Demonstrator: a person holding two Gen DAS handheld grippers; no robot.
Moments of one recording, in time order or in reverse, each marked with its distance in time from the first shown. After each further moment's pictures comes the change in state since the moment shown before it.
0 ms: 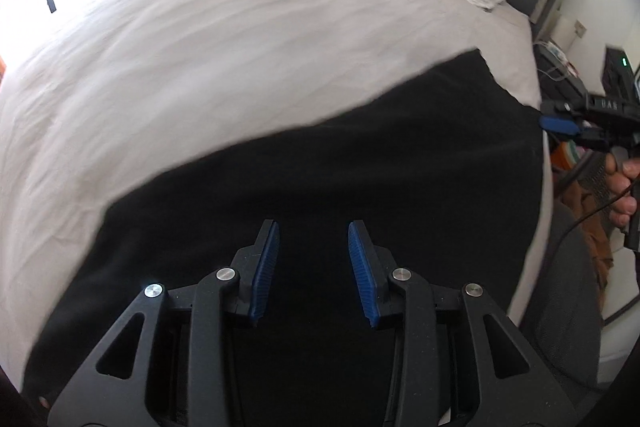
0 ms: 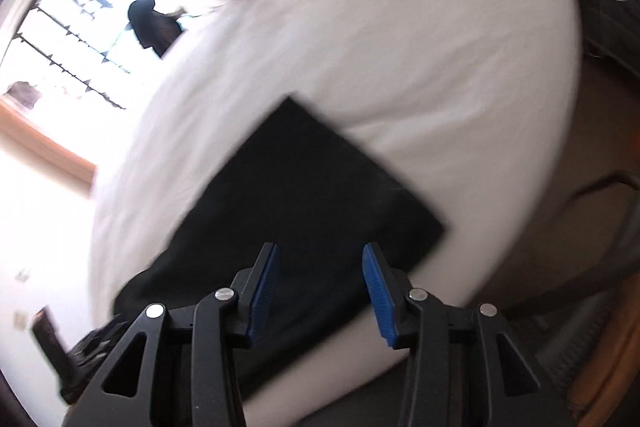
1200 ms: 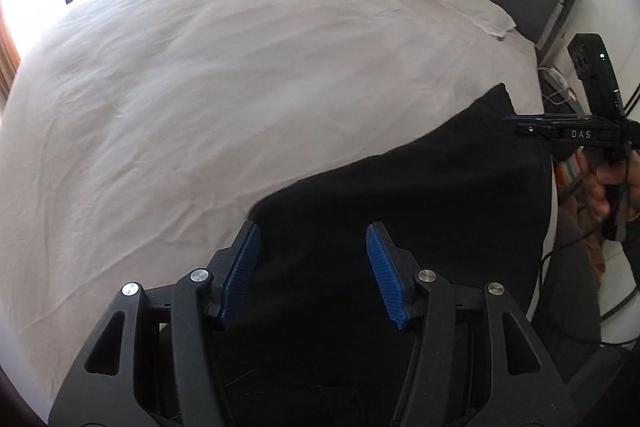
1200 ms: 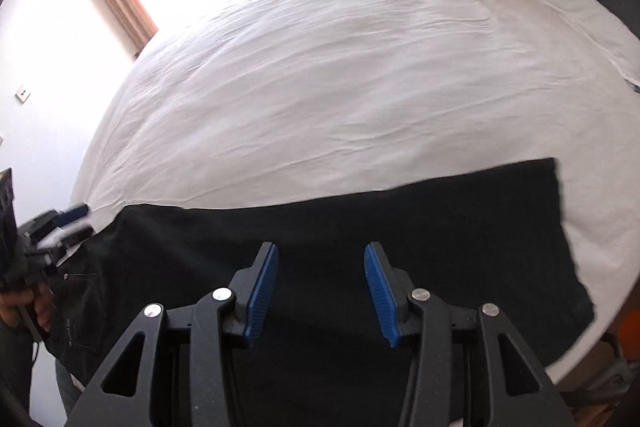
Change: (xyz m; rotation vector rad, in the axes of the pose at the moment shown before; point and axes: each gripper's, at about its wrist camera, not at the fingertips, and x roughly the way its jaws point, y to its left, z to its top) left arm -0.050 0.102 0.000 -0.064 -0.058 -0.020; right arm 0.074 0.181 -0.009 -0.538 0.140 -0.041
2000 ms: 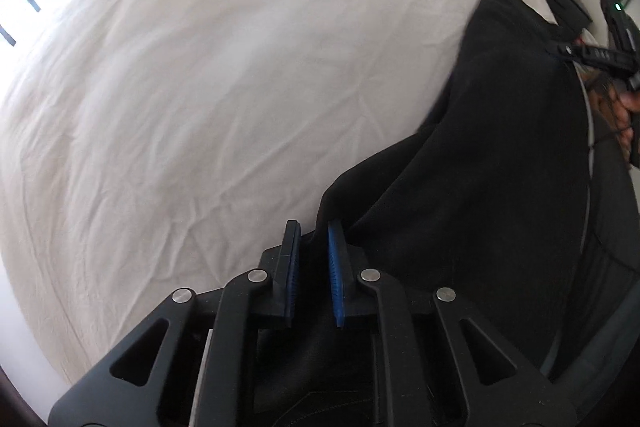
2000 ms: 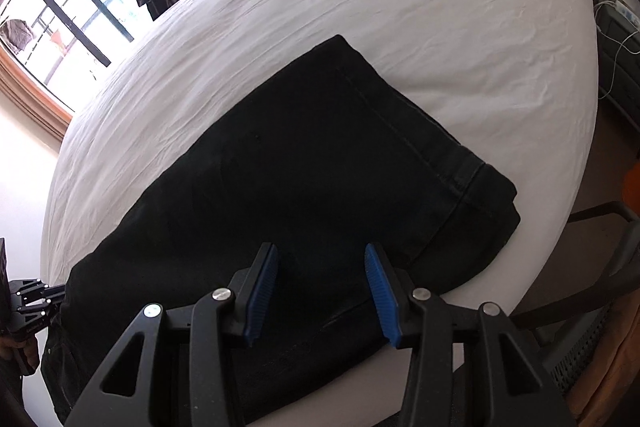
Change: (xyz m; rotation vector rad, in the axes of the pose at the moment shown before) left arm 0.056 0.006 0.017 0.260 0.271 0.080; right arm -0.019 -0.119 -0.091 0.406 -0.062 -0.157
